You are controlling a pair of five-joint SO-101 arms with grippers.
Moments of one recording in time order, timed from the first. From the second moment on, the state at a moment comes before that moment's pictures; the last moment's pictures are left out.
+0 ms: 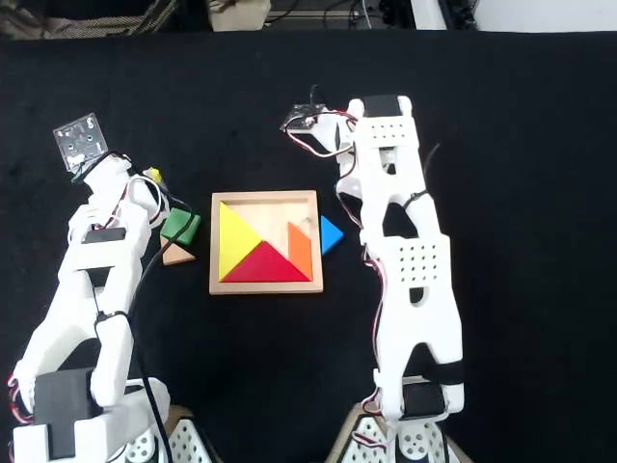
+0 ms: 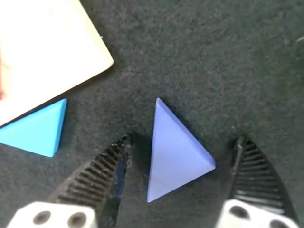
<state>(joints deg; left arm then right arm) -12.2 -13.9 53.2 8.7 15.7 -6.2 60.6 -57.4 94.5 59.3</state>
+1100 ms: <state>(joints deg) -12.2 -13.9 53.2 8.7 15.7 -4.5 65.8 -65.7 98.2 59.3</state>
